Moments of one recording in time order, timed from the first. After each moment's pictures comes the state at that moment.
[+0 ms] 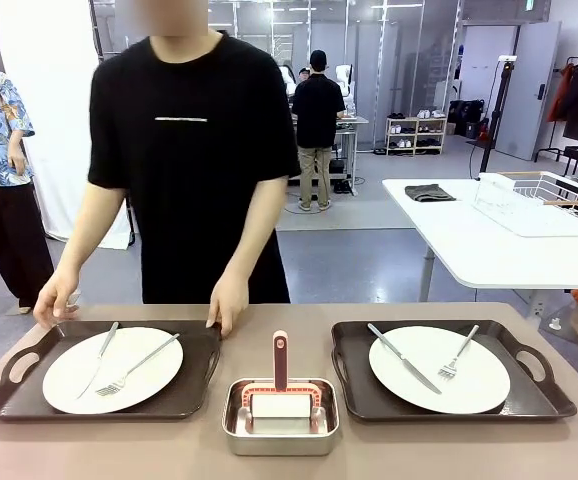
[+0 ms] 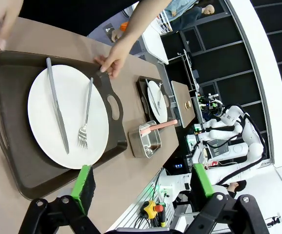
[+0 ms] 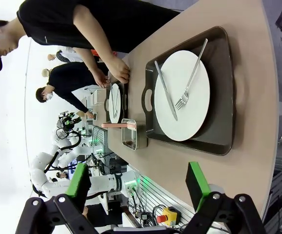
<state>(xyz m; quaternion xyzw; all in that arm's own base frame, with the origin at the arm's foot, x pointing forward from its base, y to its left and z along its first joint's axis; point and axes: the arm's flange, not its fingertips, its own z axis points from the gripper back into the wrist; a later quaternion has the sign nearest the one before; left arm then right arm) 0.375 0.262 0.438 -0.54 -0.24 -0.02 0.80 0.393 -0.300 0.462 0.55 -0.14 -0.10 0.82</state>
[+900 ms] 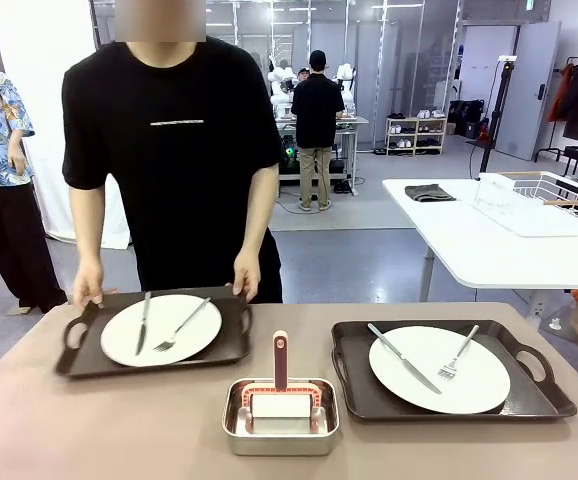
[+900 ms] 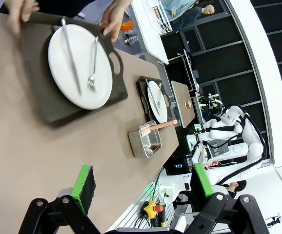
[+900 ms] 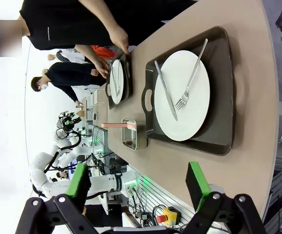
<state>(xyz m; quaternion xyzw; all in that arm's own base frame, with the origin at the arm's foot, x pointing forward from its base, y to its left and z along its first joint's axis) 0.375 0.262 0.438 -0.54 -0.24 -0.02 0.80 0.393 -0.300 0.462 0.55 -0.14 -0.10 0.82</state>
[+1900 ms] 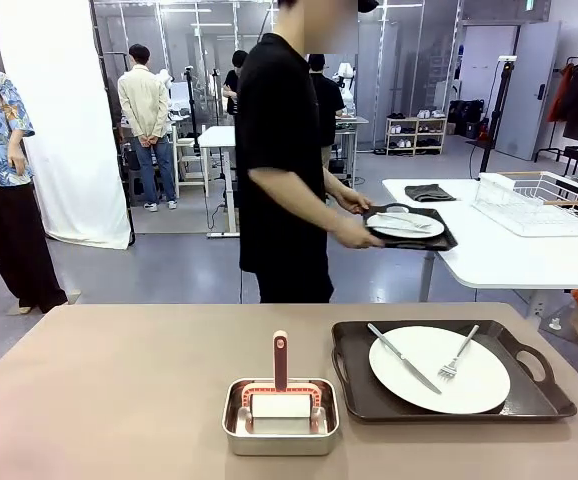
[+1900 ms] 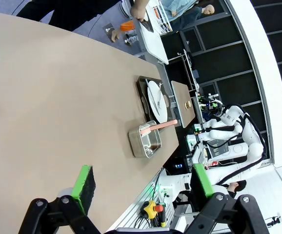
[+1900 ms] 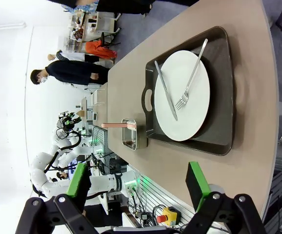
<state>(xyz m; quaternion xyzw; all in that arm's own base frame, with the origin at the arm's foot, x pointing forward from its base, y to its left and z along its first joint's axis) 0.375 0.262 0.438 -0.54 -0.24 -0.02 0.80 0.393 -0.300 0.462 0.55 -0.14 -0.10 0.82</state>
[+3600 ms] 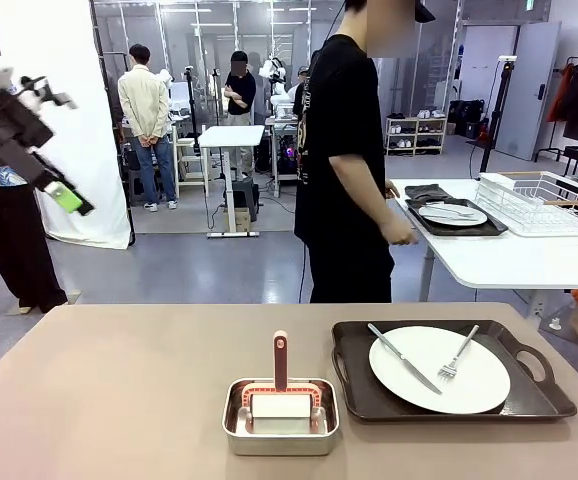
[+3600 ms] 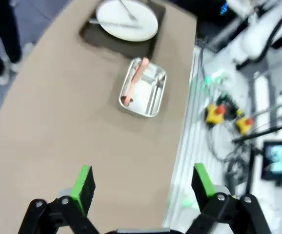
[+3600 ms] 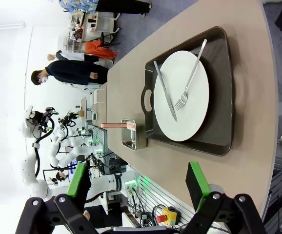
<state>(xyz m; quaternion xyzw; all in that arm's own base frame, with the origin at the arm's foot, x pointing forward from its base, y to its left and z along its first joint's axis) 0.447 -0.018 0.640 -0.30 -0.18 -0.54 0.77 0.395 -0.301 0.462 0.55 -0.14 -0.10 0.82</state>
